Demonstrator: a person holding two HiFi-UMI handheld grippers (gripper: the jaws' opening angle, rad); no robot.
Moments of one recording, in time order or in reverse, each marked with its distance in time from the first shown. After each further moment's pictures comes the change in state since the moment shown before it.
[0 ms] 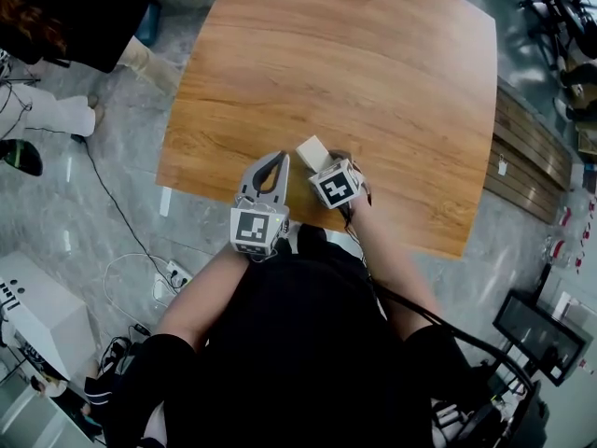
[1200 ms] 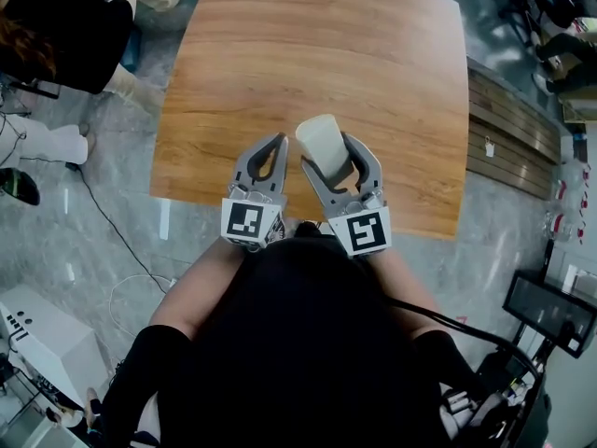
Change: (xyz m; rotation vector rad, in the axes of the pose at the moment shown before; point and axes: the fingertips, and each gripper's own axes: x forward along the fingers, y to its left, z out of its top) left arm 0.000 -0.045 0.094 0.024 -0.193 -0.106; right arm -0.268 0.020 0.095 -0.111 -0.943 -0.309
